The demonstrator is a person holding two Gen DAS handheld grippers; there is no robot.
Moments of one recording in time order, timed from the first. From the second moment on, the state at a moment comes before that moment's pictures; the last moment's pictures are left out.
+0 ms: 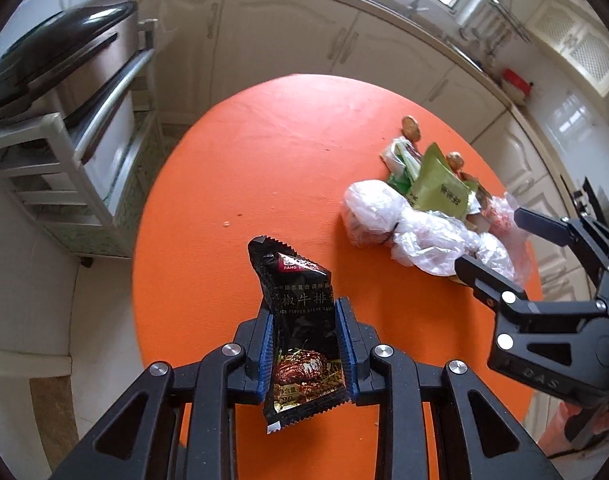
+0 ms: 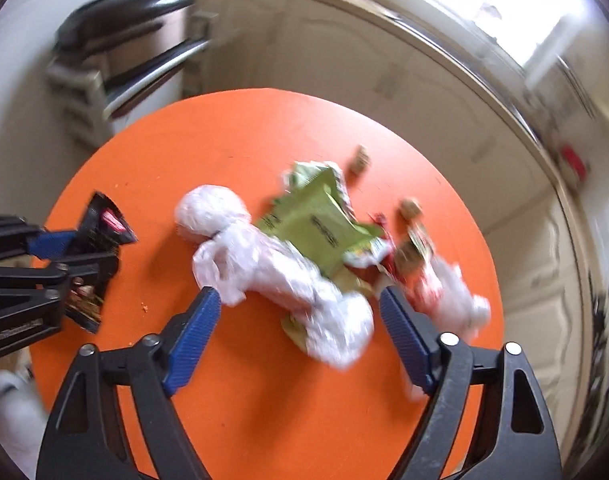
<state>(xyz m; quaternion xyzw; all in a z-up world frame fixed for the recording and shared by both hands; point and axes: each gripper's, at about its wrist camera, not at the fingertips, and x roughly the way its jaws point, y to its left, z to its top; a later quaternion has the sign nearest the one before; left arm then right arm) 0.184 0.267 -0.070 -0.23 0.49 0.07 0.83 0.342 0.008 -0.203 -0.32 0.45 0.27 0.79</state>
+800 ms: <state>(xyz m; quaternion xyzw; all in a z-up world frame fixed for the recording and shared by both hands) 0.193 0.237 -0.078 -0.28 0.51 0.08 0.81 0.342 0.020 -0.229 -0.37 0.46 0.39 0.70</state>
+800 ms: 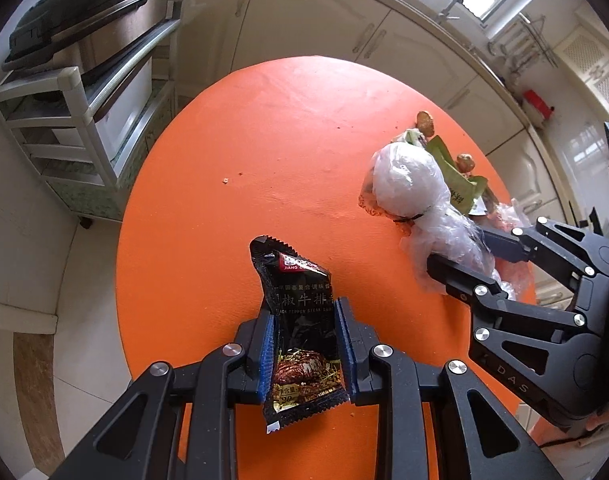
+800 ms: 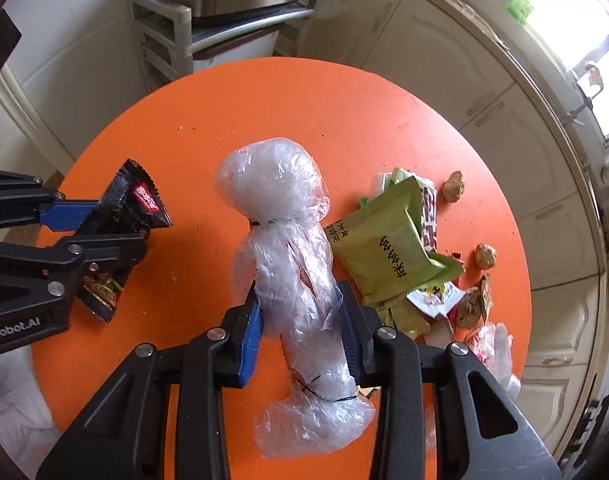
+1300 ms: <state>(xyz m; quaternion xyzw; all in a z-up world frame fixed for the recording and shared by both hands) 0.237 0.103 -0.008 -0.11 0.49 -0.07 0.86 0.333 -0.160 -0.177 -0.10 0.55 0.22 0.80</state>
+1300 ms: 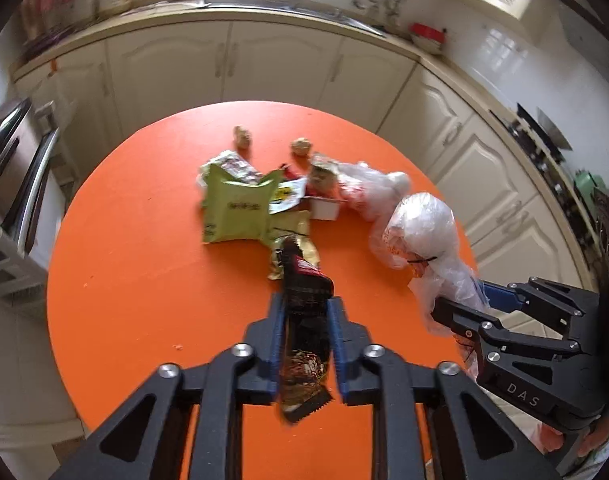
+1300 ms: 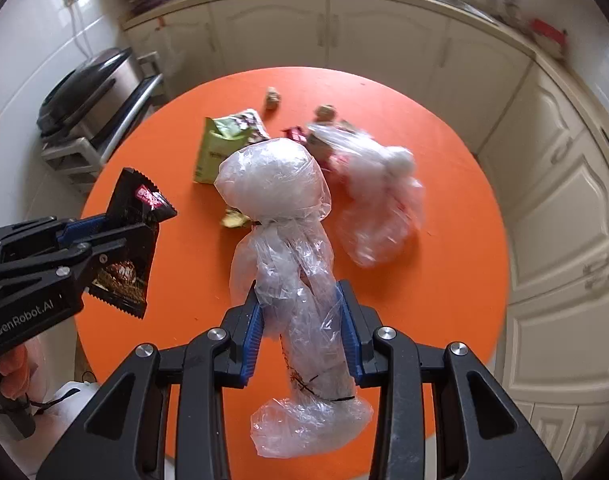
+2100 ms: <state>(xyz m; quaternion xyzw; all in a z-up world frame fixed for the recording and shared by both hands) 0.282 0.042 -0.078 -0.04 0.57 -0.14 0.81 0.292 -0.253 -0.199 0.01 0.58 0.13 0.81</state>
